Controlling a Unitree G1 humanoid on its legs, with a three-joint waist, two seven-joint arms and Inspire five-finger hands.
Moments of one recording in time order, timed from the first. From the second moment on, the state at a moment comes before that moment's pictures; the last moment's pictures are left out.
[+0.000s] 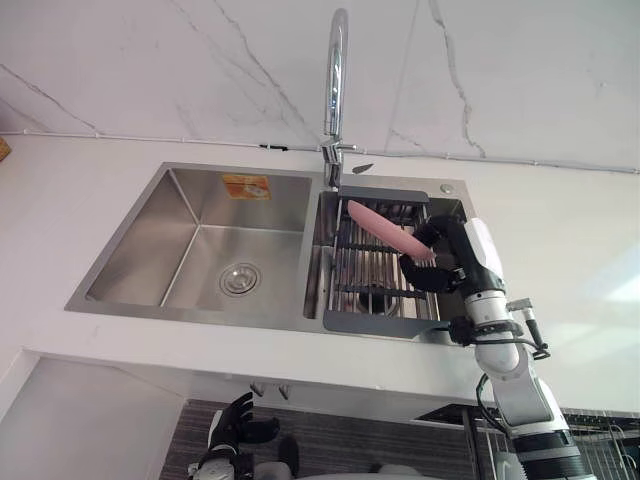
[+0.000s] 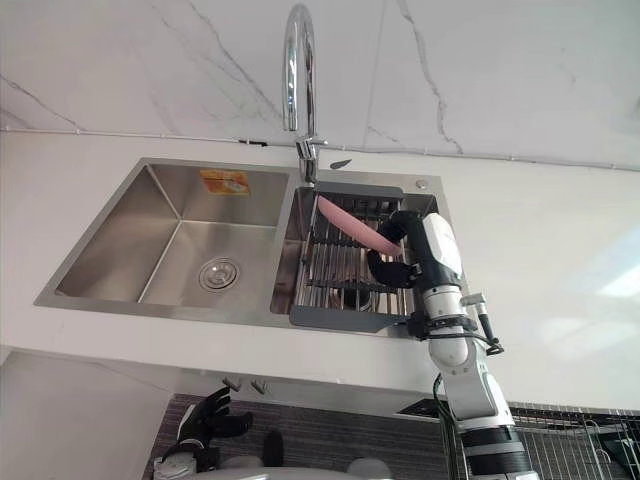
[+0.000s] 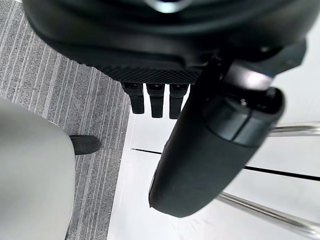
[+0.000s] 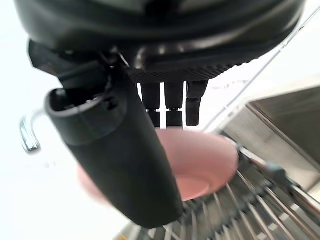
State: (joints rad) left arm 0.10 0.09 0.03 0.98 -0.07 -0.16 0.08; right arm -0.01 -0.34 -0.03 -0.09 -0.33 -0.17 -0.14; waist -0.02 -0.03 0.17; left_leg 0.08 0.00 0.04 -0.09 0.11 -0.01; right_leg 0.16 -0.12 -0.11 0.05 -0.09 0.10
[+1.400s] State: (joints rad) left arm 0.07 0.10 -0.01 0.99 -0.06 -0.16 0.07; right arm 0.08 -0.24 -0.19 -0.45 -0.28 -0.23 -0.20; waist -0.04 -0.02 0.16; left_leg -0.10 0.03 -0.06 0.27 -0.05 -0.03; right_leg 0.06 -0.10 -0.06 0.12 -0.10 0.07
